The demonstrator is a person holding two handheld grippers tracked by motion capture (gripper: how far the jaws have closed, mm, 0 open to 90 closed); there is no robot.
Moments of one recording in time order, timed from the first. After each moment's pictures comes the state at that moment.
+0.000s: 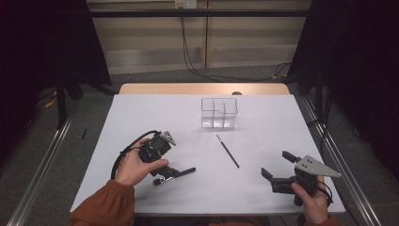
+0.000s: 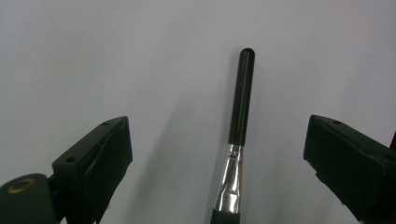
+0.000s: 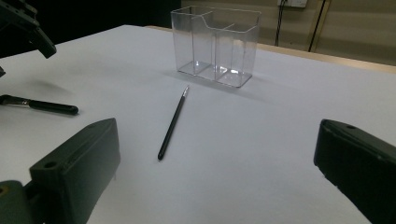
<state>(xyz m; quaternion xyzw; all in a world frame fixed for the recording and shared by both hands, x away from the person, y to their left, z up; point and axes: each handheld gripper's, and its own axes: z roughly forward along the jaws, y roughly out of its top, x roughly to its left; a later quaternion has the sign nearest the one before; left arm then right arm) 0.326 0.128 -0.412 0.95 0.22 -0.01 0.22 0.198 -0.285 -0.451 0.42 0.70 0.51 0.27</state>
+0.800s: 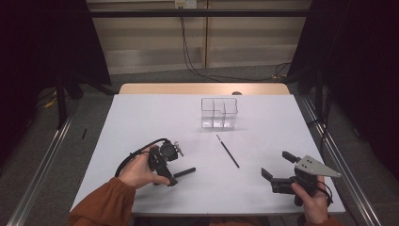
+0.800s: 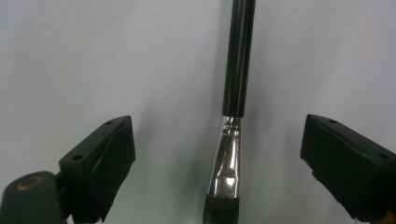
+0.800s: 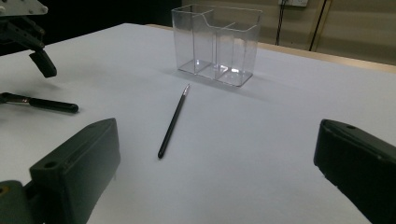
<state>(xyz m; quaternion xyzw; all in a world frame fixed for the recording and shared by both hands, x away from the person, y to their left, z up) 0.322 0.111 -0.435 0.98 0.18 -0.03 0.11 0.198 -0.285 -0.451 0.42 0.70 0.51 0.27</state>
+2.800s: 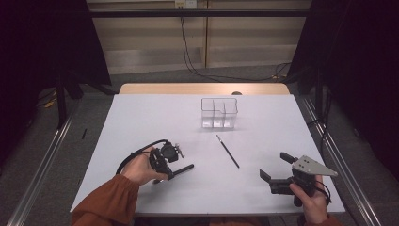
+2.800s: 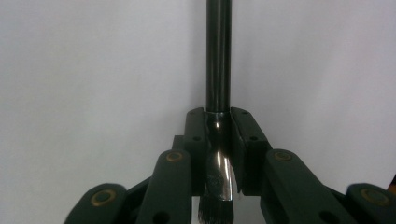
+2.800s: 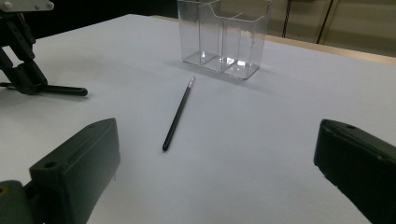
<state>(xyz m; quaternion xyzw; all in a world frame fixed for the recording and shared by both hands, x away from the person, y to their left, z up) 0.324 0.112 -0.439 0.98 0.18 -0.04 0.10 0.200 -0.283 -0.454 0.42 0.71 0.50 0.26</state>
